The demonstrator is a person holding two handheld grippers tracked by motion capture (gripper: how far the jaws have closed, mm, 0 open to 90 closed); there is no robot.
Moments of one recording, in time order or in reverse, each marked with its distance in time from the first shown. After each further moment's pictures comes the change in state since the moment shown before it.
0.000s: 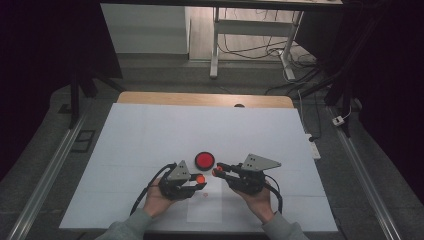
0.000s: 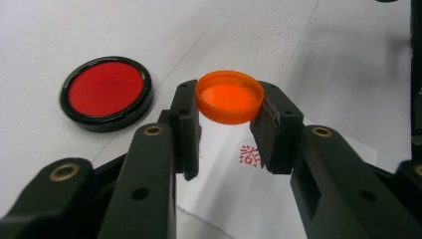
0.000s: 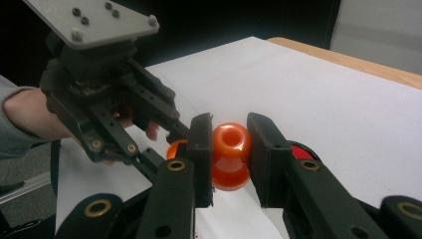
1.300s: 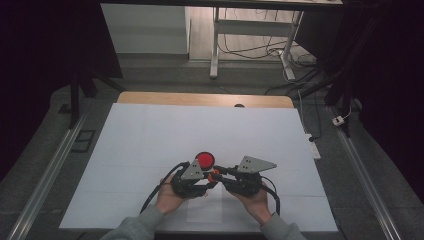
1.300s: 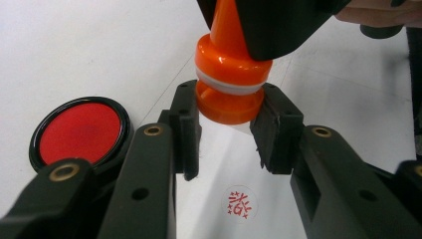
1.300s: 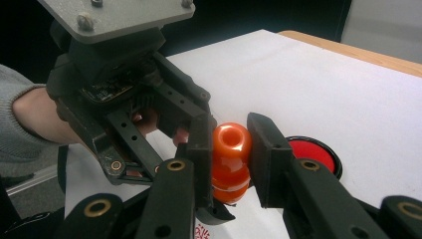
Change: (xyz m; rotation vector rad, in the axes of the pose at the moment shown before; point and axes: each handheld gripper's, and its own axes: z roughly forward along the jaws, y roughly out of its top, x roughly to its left) left arm -0.009 0.021 0.018 -0.021 -0.005 0.055; right arm 0.005 -0.004 0.007 0.022 0.027 -0.002
